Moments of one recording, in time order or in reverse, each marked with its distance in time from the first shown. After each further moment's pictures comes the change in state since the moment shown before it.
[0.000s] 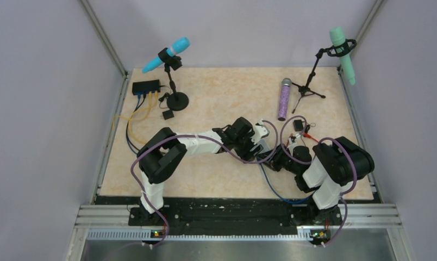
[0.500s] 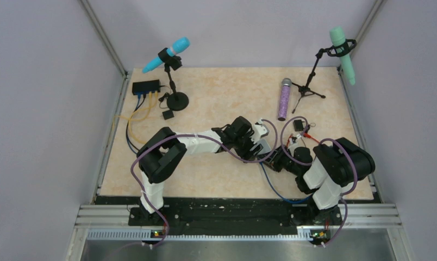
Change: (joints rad) left arm 0.010 0.000 -0.005 0.019 0.037 -0.013; right arm 0.000 -0.007 -0.019 0.028 0.005 -0.002
